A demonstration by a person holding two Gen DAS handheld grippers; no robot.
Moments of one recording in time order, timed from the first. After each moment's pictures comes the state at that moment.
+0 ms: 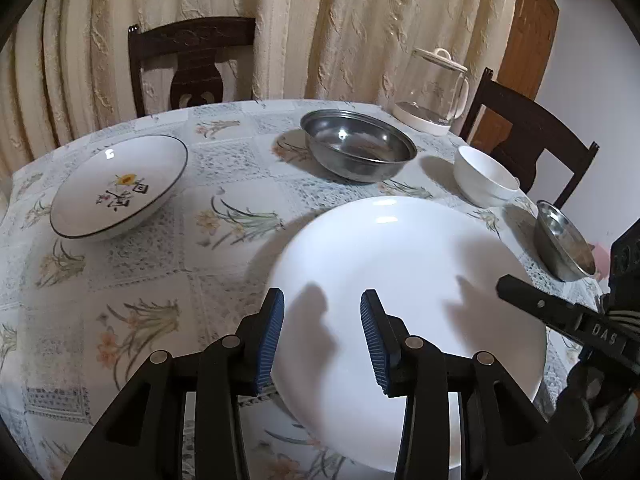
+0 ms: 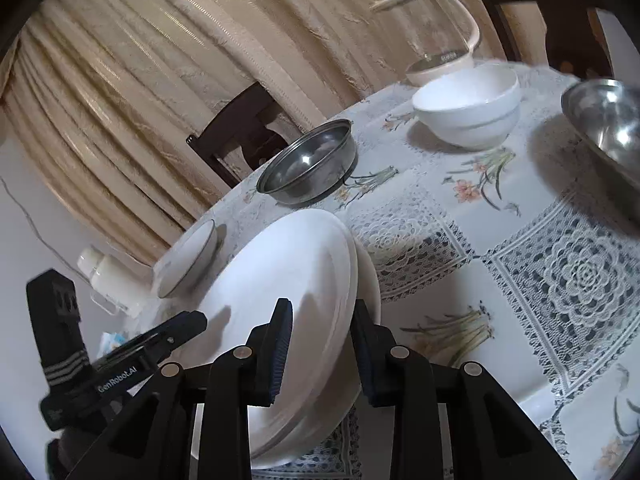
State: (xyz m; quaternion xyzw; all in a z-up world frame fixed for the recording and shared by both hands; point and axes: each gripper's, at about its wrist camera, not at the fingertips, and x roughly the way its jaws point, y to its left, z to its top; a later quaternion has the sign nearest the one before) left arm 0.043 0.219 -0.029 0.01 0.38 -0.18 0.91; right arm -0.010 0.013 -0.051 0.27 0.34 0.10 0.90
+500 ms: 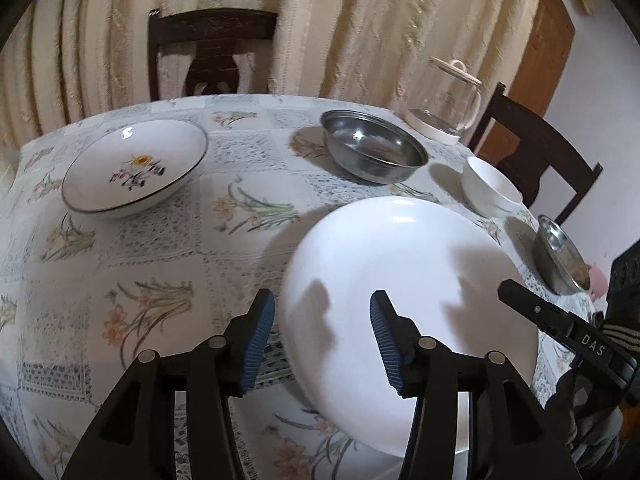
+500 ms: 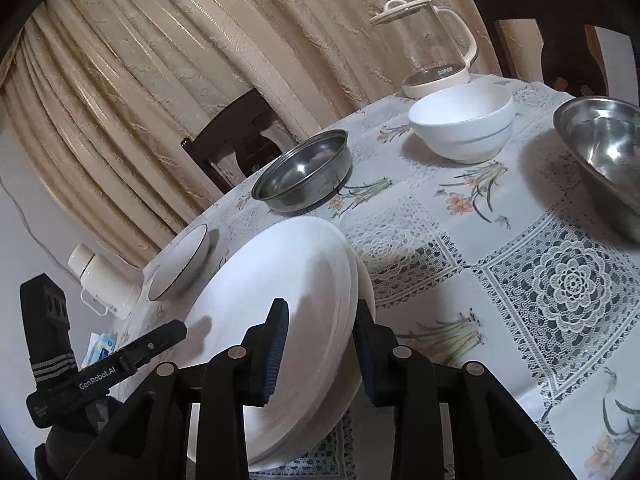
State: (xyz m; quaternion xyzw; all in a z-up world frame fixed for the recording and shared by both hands) left arm 0.038 0.241 -0.028 -0.04 0.39 -0.16 0.91; right arm -0.014 0.012 -0.048 0.26 0.33 0.08 0.90
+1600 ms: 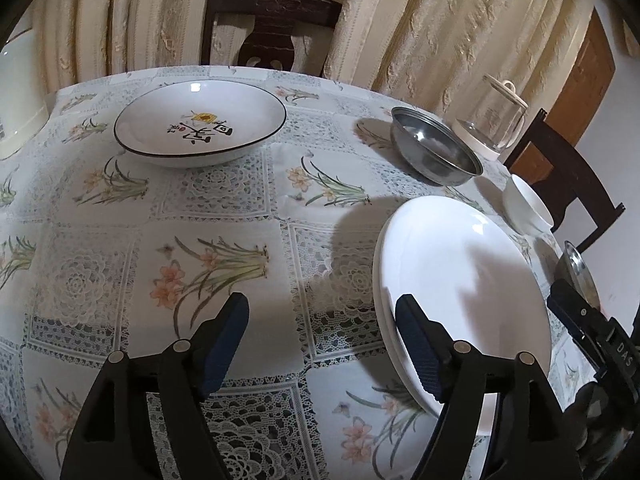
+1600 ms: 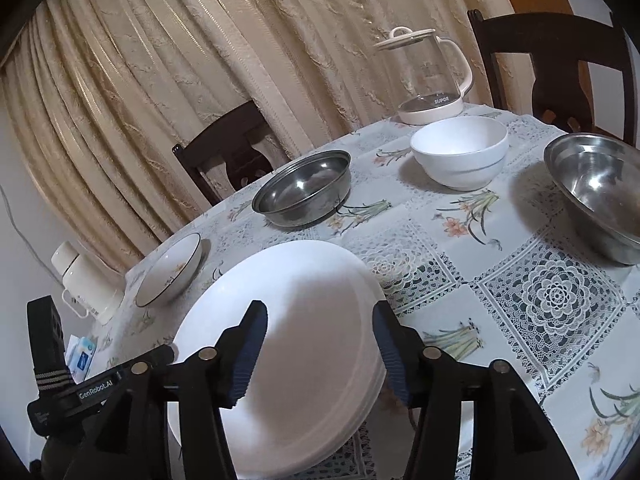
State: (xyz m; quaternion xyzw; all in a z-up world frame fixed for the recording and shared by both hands) left arm 0.037 0.288 -0.043 -0.09 0.41 -0.11 0.90; right arm -0.020 0.034 -0.032 0.23 0.31 0.04 0.92
